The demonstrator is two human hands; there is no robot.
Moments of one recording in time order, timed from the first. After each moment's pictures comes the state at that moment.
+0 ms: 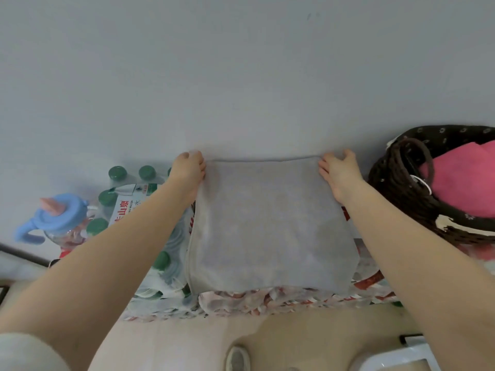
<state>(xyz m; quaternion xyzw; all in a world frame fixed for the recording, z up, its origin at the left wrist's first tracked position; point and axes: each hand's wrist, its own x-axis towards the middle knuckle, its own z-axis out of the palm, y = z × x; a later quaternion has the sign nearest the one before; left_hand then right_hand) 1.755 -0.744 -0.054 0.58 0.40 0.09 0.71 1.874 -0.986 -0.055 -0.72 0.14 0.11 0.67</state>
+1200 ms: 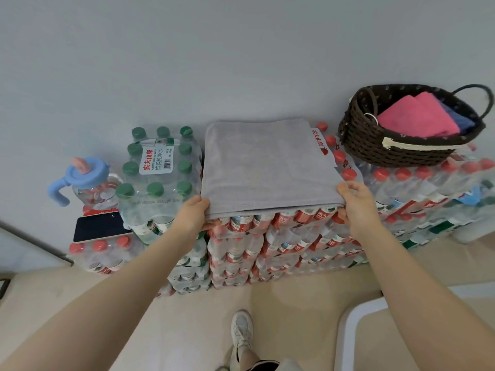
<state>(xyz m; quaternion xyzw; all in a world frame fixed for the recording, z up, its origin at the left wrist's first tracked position) 1.541 -0.825 -0.077 0.62 0.35 -0.01 0.70 1.653 -1.094 -0.069 -0.76 0.13 0.07 0.63</state>
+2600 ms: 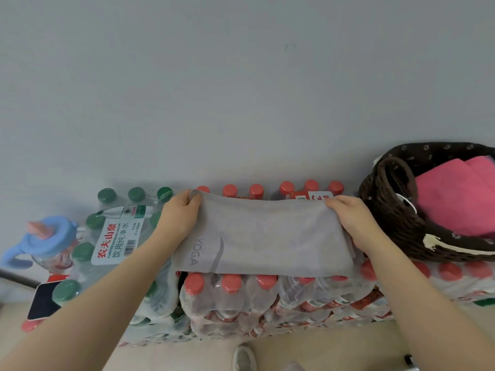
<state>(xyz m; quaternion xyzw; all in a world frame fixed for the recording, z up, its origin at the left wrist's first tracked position) 1.721 -0.771 -0.058 0.83 0.33 0.08 0.44 1.848 -1.047 -0.066 -0.83 0.02 0.15 0.53</state>
